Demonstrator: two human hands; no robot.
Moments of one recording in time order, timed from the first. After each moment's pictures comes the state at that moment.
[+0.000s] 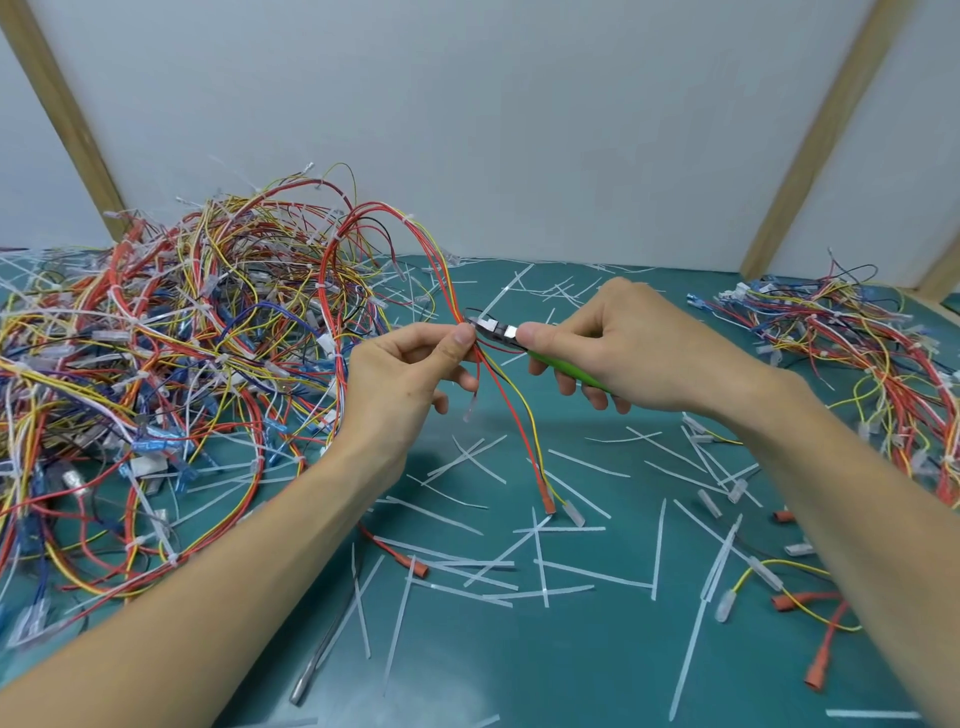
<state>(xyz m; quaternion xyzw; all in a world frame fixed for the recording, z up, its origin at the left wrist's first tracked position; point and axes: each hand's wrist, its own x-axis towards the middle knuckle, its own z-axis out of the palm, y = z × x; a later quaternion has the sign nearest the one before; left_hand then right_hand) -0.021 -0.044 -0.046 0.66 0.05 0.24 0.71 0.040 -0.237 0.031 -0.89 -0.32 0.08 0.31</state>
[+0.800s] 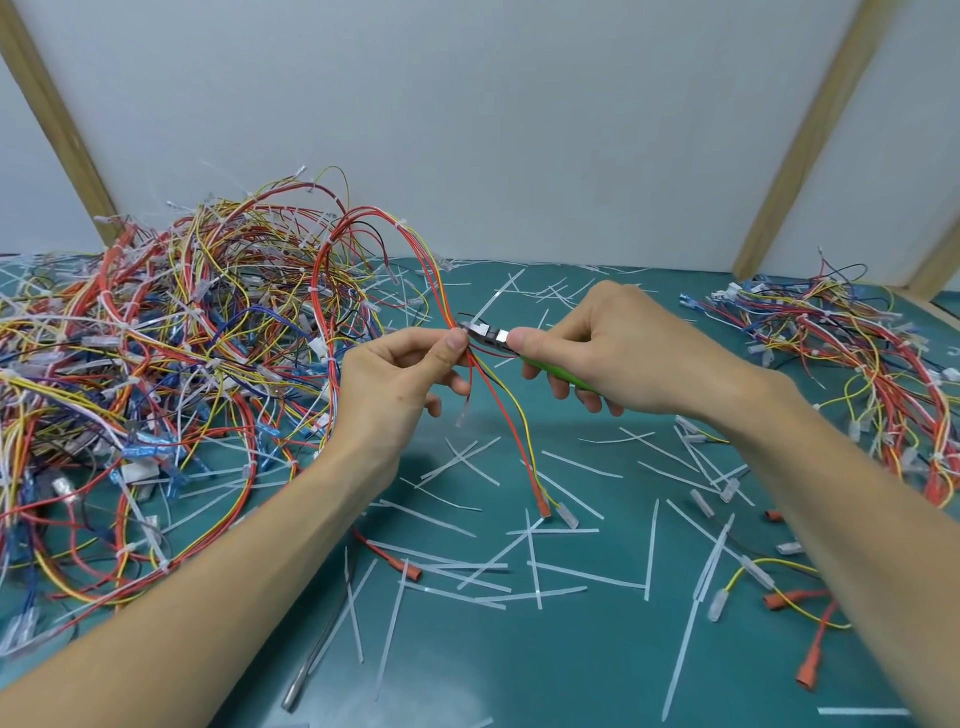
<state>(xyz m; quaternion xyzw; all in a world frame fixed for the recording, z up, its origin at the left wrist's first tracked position) -0.021 -0.044 -0.048 0.66 0.05 0.23 0.72 0.036 -0.236 0.034 -0.90 -0.31 0.07 0.29</state>
